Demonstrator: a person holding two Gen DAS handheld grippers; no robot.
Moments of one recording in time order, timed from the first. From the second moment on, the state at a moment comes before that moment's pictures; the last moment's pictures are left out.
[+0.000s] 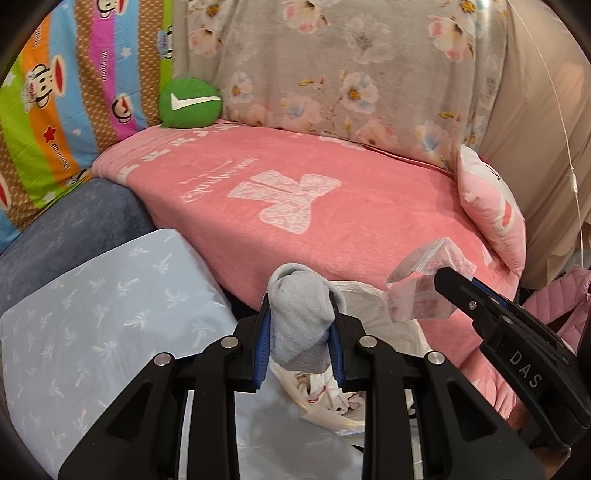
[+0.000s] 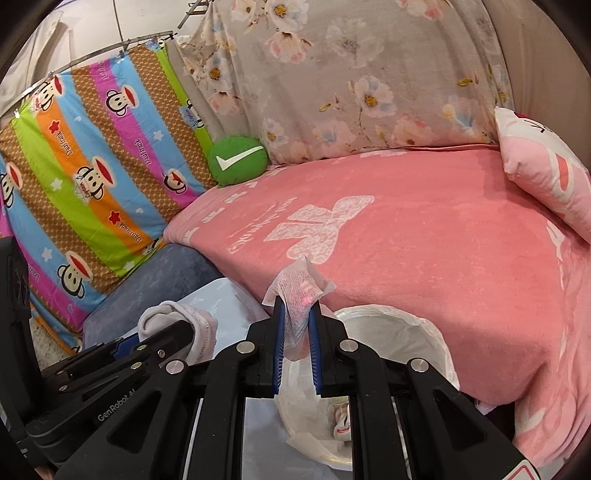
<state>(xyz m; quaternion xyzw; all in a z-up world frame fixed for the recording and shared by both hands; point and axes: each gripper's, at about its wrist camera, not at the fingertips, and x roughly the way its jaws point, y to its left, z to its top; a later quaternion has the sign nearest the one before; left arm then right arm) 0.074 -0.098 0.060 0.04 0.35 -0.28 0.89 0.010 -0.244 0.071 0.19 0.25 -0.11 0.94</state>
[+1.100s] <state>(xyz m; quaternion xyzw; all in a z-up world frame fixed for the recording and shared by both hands) 0.061 -0.132 0.065 0.07 0.33 -0.28 0.90 -0.008 -0.270 0.065 0.21 0.24 -0.13 0.94</state>
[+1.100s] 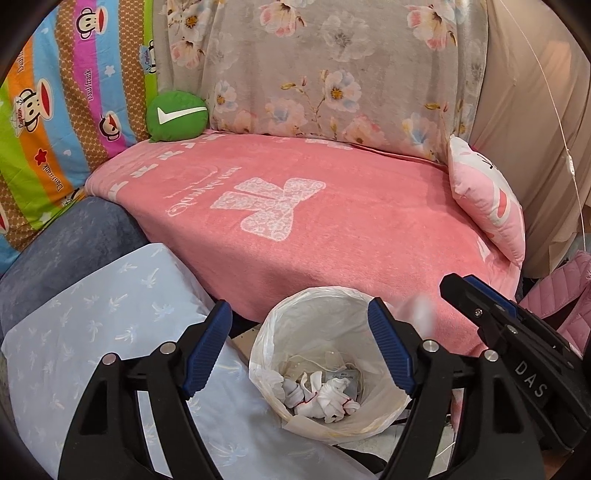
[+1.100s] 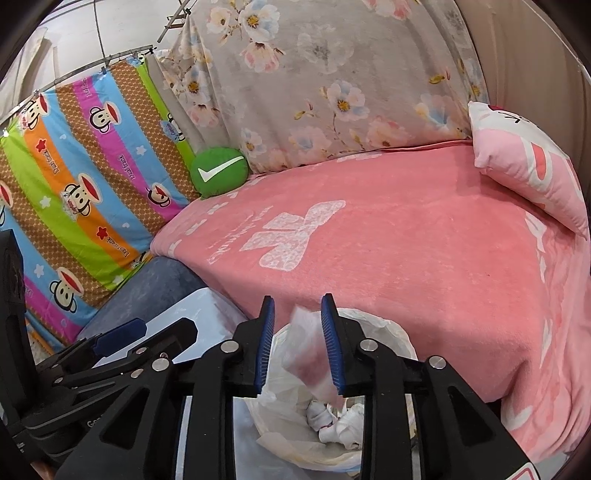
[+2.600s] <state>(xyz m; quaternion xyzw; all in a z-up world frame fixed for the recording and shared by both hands) 0.033 -0.068 0.020 0.09 0.35 -0.18 0.92 -0.040 -0.214 0.022 0.08 0.36 -0.19 0.91</state>
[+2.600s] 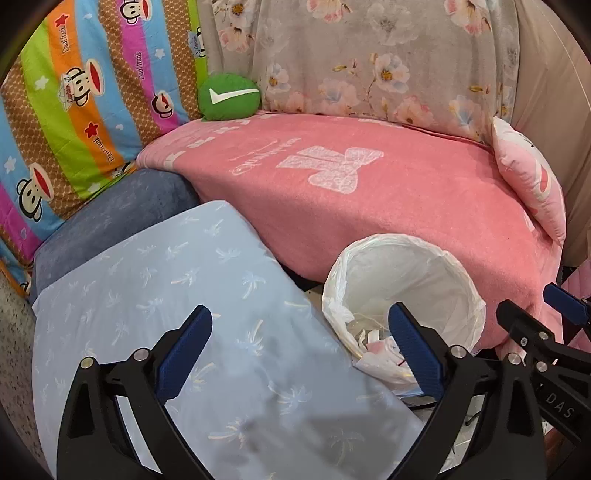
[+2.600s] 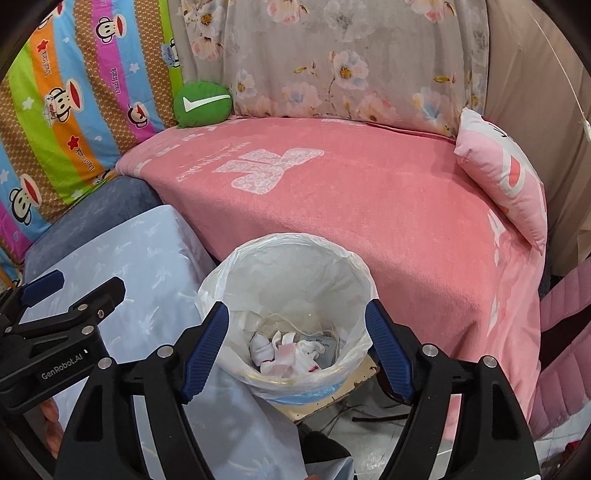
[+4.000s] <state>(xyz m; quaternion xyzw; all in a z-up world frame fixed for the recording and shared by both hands) 0.020 -0.075 -0.013 0.10 0.38 -0.16 0.90 -0.056 -0.217 -0.016 0.09 0.38 -0.20 0.90</state>
